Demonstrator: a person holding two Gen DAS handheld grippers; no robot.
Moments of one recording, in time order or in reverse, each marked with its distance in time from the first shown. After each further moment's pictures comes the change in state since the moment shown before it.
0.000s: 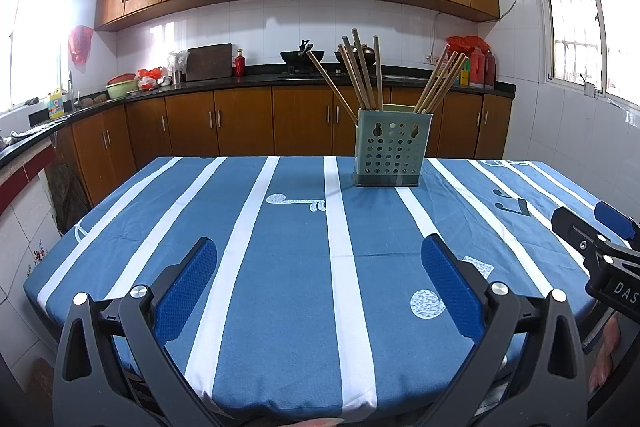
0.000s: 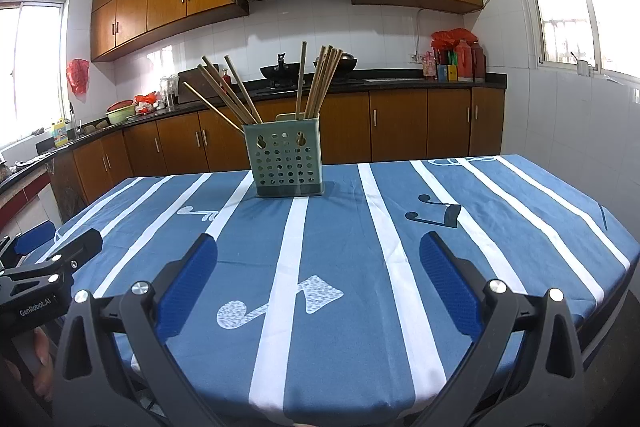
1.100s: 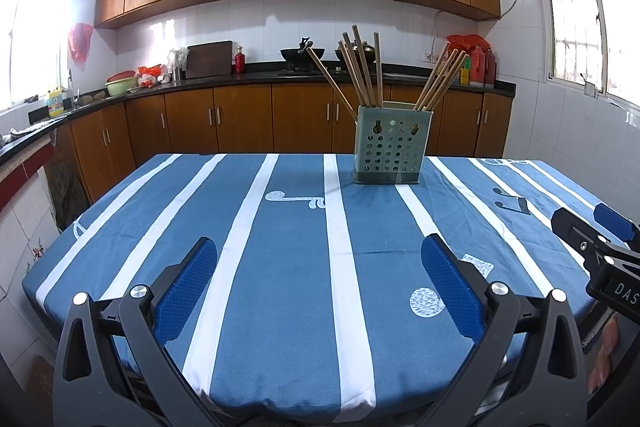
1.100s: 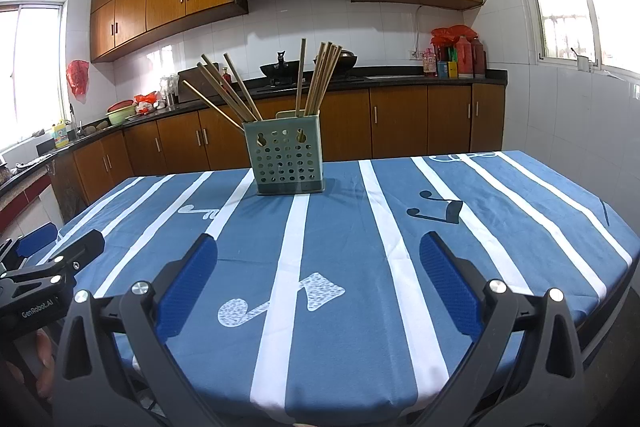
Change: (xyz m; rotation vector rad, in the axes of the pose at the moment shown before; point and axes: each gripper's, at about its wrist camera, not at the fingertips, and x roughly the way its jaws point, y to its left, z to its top) left arm 0.002 0.000 -0.009 -0.004 0.007 -0.005; right arm 0.000 0.004 -0.001 0.003 0.003 -0.001
